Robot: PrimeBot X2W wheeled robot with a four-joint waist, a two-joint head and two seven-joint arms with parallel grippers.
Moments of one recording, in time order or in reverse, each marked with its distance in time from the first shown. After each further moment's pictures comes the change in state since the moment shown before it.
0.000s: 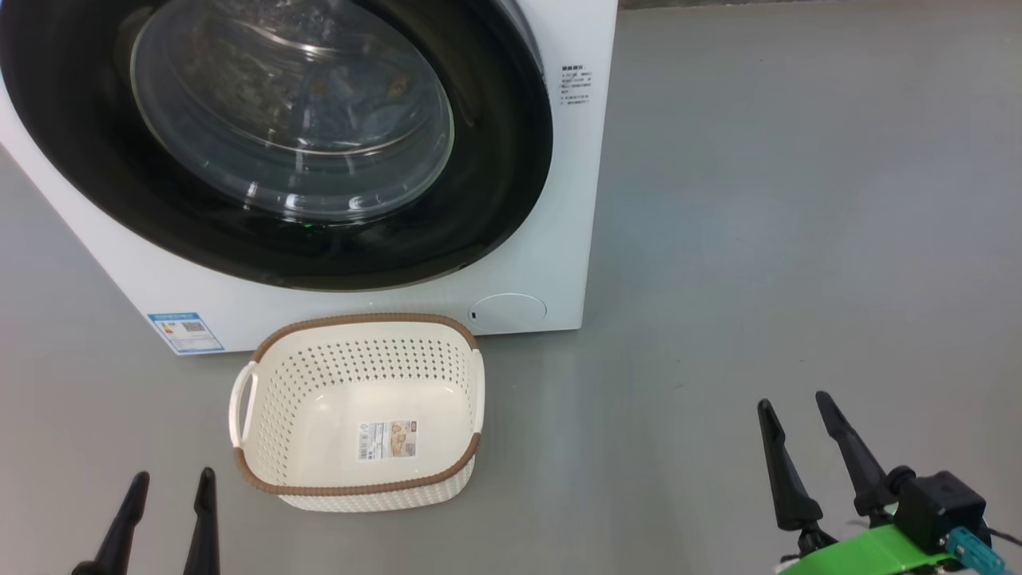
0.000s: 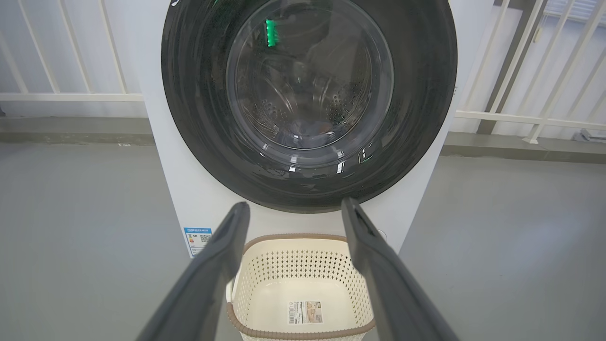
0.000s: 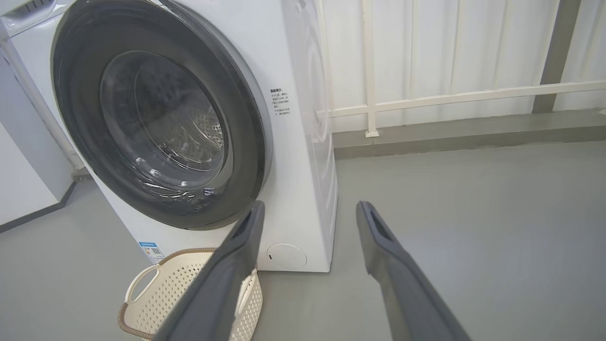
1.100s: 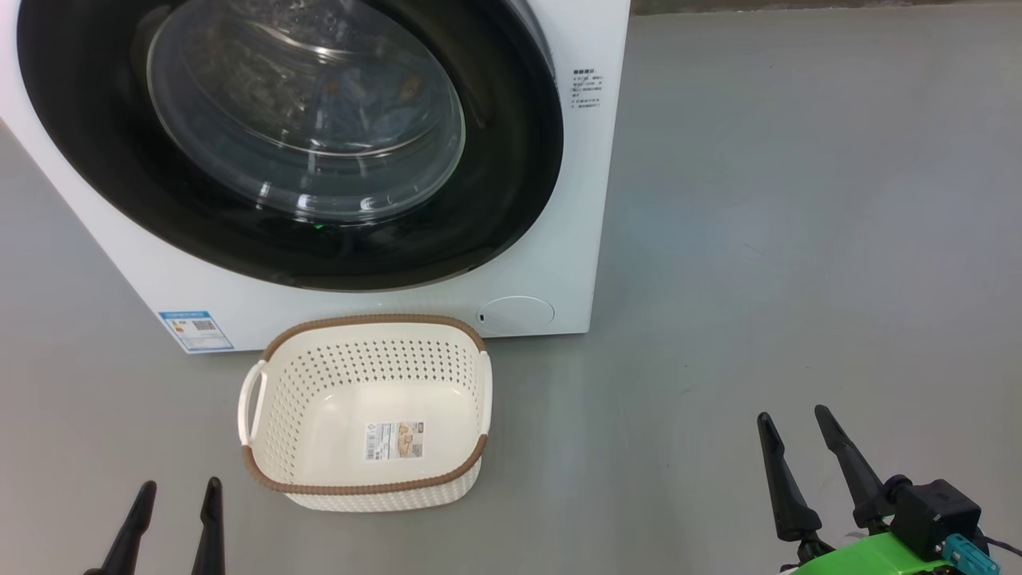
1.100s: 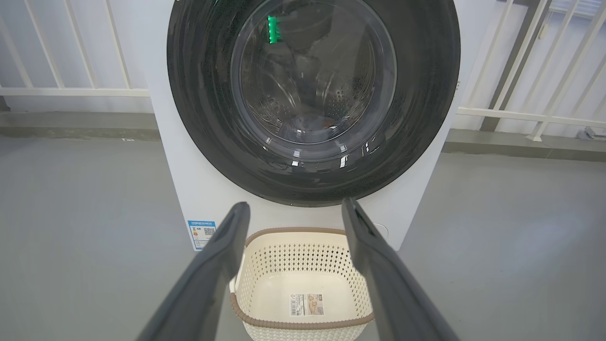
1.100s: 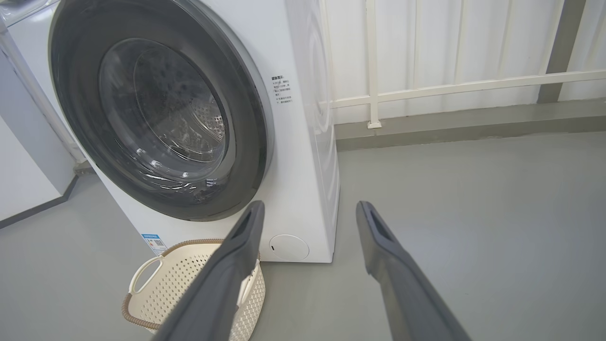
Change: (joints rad) left arm 0.016 -0.001 -0.010 0.003 0.001 0.000 0.000; right arm 0.013 0.002 -0.004 0.028 0.000 0.000 0.000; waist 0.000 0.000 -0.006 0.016
